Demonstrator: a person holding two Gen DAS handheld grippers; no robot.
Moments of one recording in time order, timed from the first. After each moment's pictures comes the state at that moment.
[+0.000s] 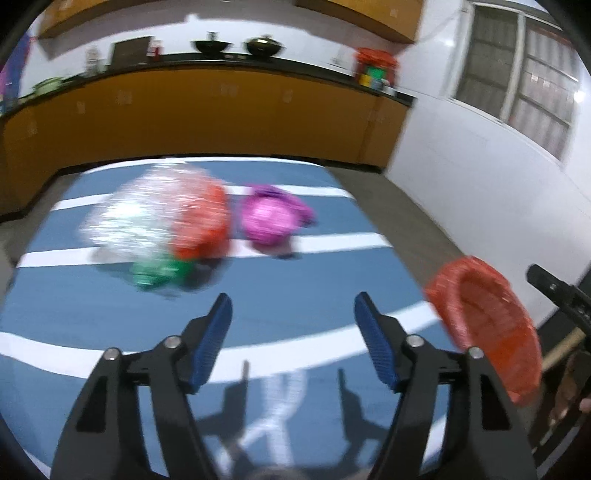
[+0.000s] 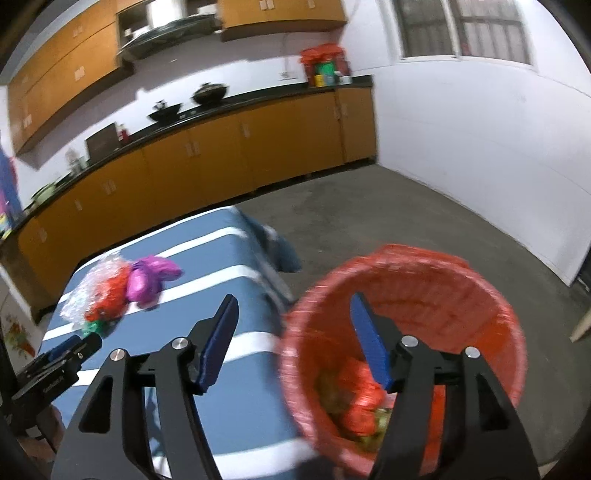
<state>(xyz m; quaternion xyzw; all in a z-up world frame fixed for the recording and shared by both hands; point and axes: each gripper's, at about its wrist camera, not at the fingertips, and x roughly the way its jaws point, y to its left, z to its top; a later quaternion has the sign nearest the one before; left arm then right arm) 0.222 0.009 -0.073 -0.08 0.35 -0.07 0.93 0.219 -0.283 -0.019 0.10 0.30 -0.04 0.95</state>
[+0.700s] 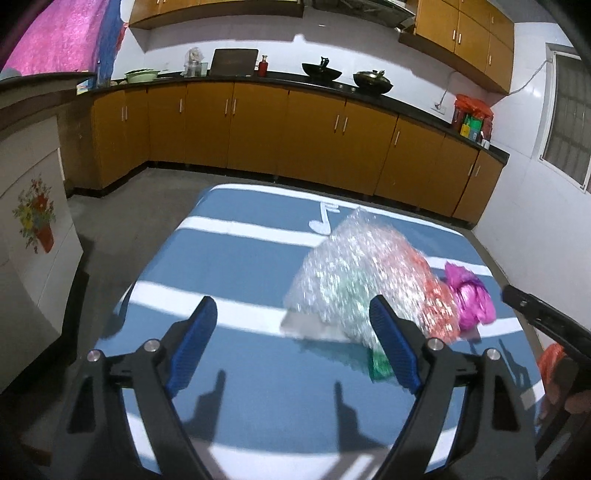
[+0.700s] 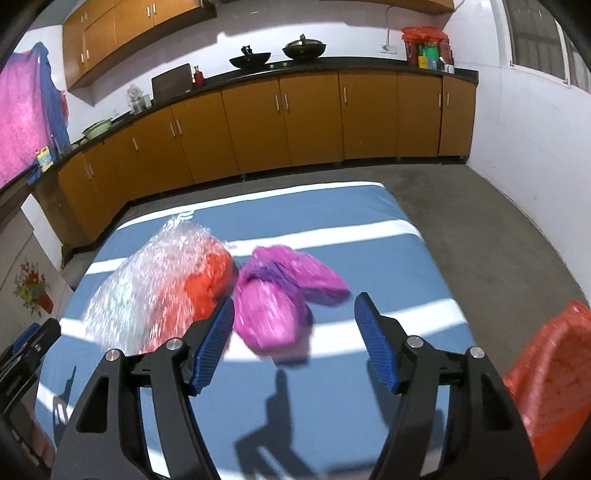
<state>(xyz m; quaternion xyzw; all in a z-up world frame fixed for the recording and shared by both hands) 0.258 0.181 -0.074 -0.11 0.30 0.09 0.94 0.367 -0.105 -0.054 0.04 0.35 0.09 0.93</state>
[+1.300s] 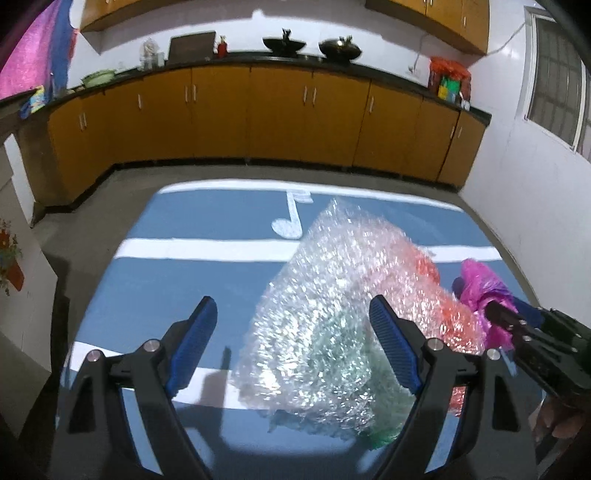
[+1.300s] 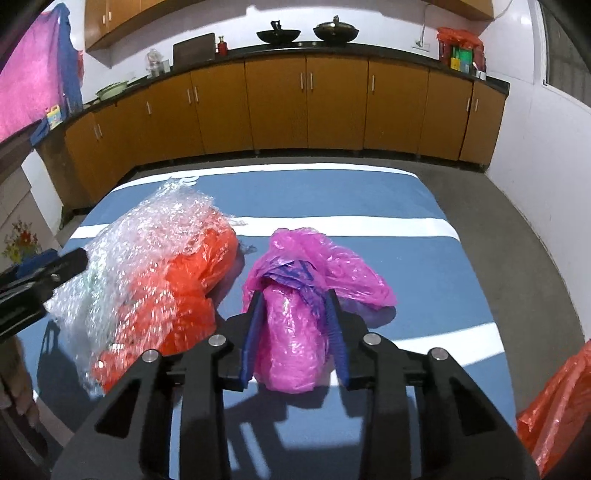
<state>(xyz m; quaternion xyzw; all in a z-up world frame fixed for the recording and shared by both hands) 0.350 0.167 -0.094 -0.07 0.36 0.03 0.93 0.382 -0.094 -0.079 -0.02 0.37 0.12 0.92</state>
